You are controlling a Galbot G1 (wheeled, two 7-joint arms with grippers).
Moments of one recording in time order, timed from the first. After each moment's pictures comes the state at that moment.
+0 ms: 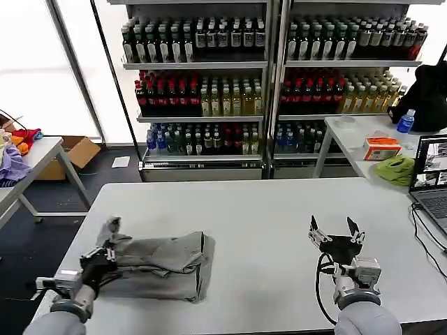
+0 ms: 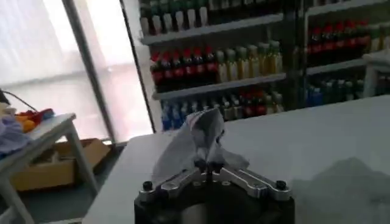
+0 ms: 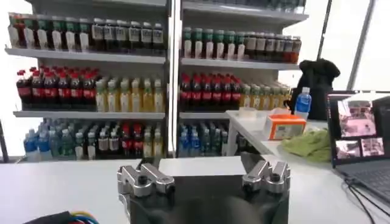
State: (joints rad) left arm 1.48 -1.22 -0.68 -2.13 -0.26 0.50 0.02; right arm -1.41 1.21 0.47 2.30 0.35 -0.54 0.44
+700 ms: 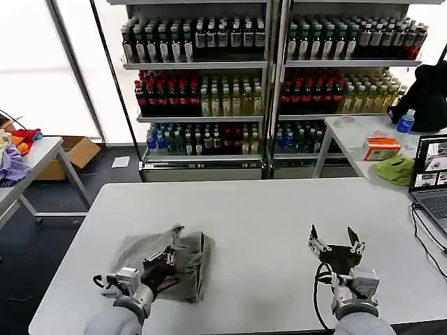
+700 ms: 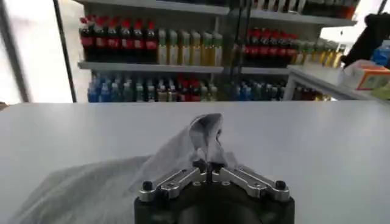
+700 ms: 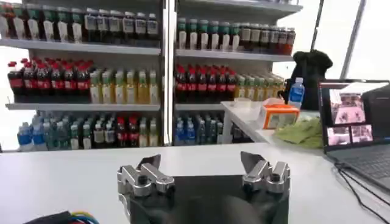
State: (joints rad) left arm 1.38 -1.28 -0.39 -2.10 -0.35 0.57 -0.06; right arm -1.46 1.26 0.46 2.31 0.30 -0.53 0.44
